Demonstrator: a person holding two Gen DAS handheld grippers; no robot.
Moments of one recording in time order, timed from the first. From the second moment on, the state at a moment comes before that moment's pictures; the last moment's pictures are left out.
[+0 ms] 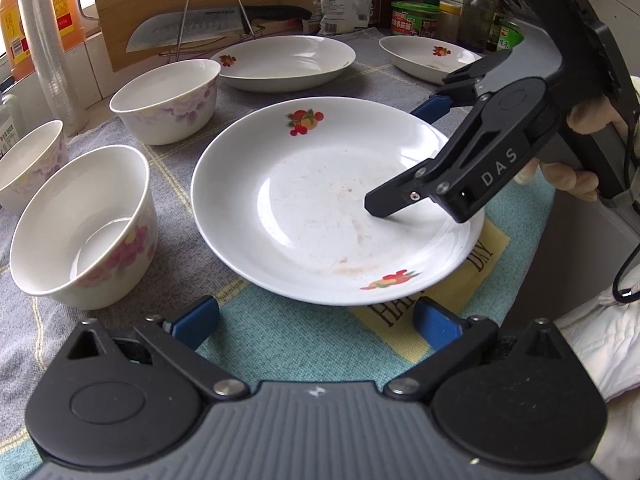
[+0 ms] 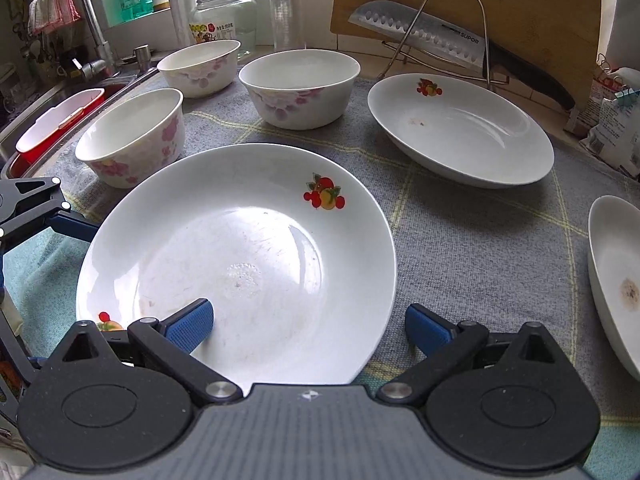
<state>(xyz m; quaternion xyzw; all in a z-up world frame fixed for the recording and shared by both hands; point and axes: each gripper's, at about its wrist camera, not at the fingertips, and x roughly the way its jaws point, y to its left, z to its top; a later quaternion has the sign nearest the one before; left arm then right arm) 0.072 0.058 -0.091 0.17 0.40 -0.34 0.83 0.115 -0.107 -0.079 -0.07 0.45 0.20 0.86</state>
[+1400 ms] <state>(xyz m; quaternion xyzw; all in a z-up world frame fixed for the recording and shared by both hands) 0.083 0.055 -0.089 0.20 0.36 -0.38 0.83 0.175 -0.106 -0.067 -0.05 0.55 0.30 0.78</state>
